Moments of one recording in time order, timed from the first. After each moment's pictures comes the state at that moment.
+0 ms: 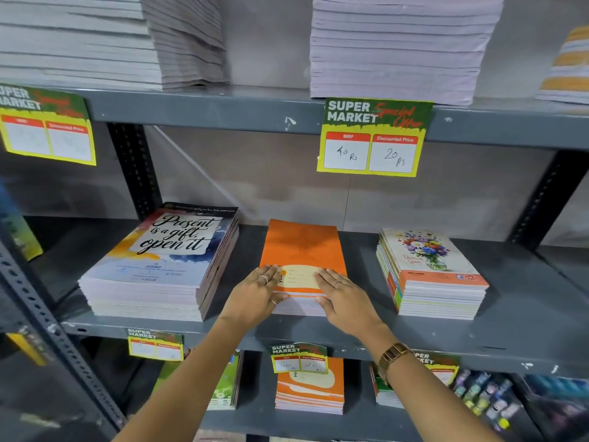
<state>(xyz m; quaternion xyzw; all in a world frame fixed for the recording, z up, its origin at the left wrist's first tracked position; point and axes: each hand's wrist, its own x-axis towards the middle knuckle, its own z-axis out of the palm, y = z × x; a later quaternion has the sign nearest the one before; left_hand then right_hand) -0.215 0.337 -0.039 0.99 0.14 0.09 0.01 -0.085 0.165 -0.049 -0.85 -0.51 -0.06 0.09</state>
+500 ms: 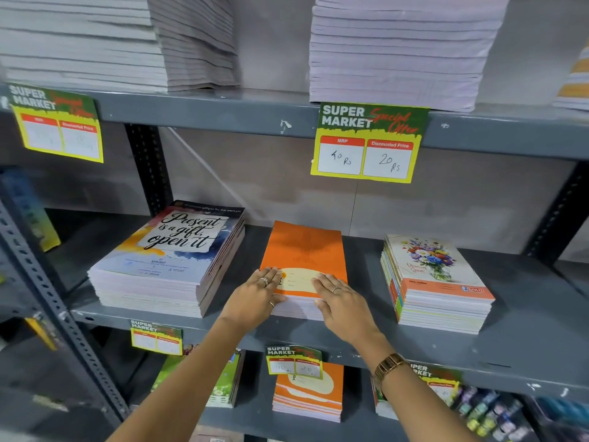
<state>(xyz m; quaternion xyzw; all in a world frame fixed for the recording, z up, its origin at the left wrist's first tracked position) -0.215 0.326 -0.039 0.98 0.16 0.07 -0.01 -0.083 0.164 -0.054 -0.84 -0.52 -0.08 0.12</state>
